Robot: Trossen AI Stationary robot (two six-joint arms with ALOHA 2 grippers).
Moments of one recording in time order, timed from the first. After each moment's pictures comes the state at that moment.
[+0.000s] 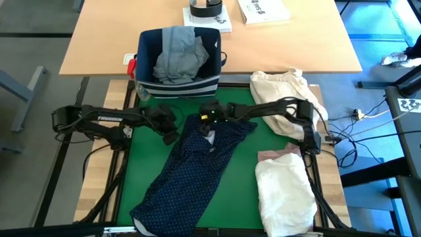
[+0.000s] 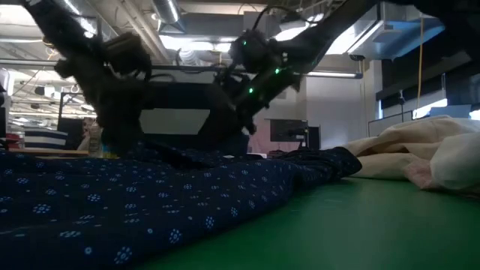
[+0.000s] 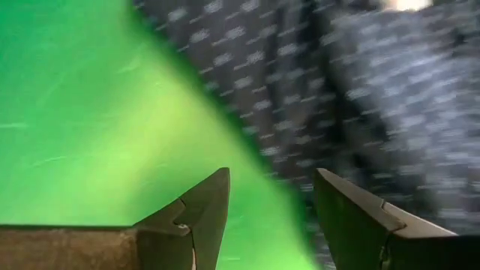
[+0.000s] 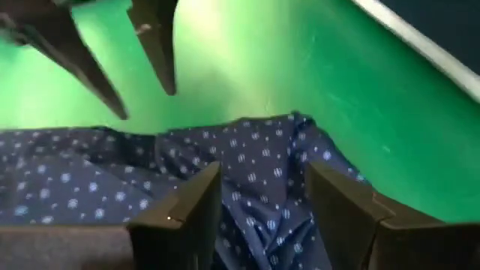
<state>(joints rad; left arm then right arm) 0.39 1.20 0.42 -0.17 0.19 -0.32 -0.21 2.06 1.34 0.06 -0.04 0.16</state>
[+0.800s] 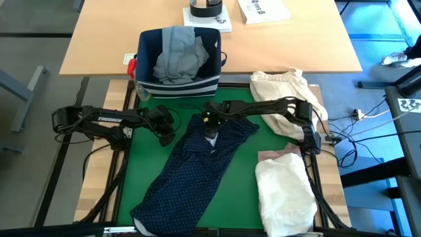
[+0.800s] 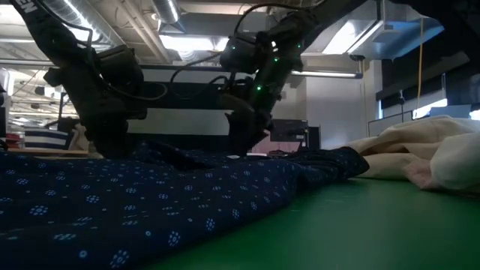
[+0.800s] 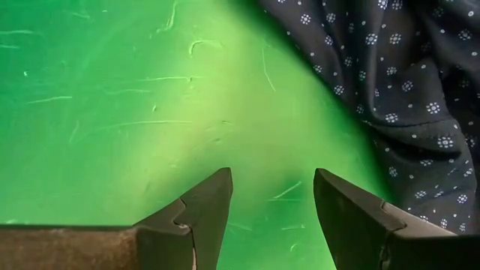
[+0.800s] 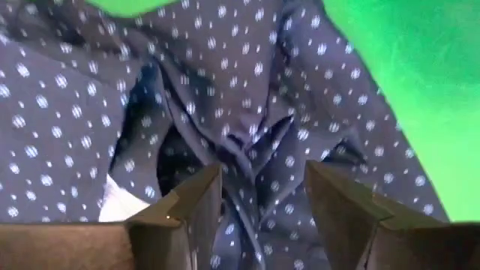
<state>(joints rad) 0.43 1.20 0.35 -0.16 0.14 -0.15 -0.19 2.08 1.52 -0.53 0.00 0.20</state>
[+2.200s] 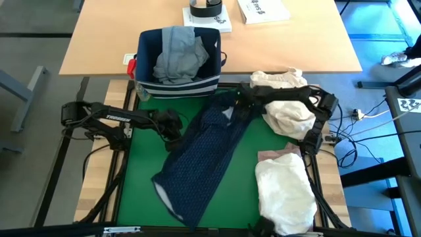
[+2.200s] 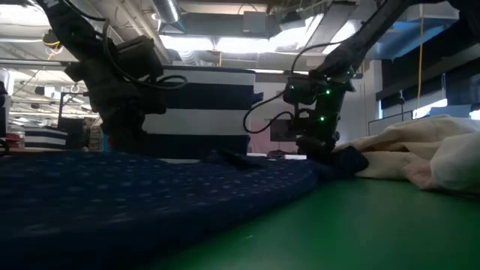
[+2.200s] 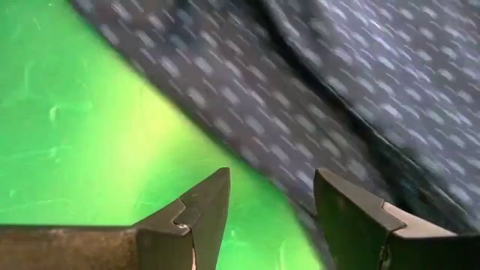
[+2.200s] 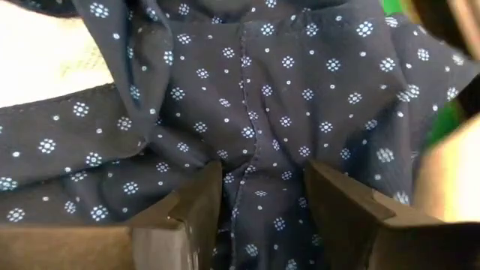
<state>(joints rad) 0.29 1.34 0.49 -0.17 0.21 -0.18 -0.56 1.82 1.05 -0.46 0.21 -0.06</state>
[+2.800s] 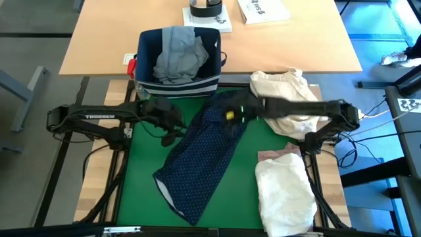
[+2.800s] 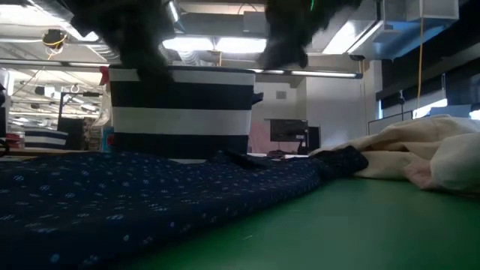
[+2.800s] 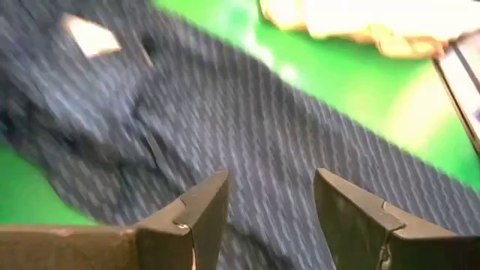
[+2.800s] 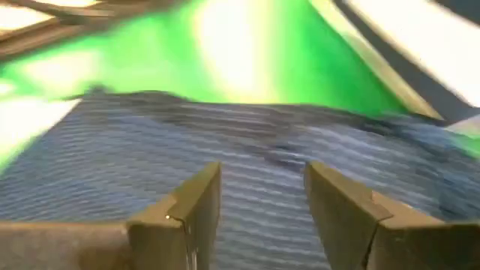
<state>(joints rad) 0.26 1.10 0.71 -0.31 0.30 -0.04 -0.14 1.54 1.30 -0.49 -0.01 0.20</state>
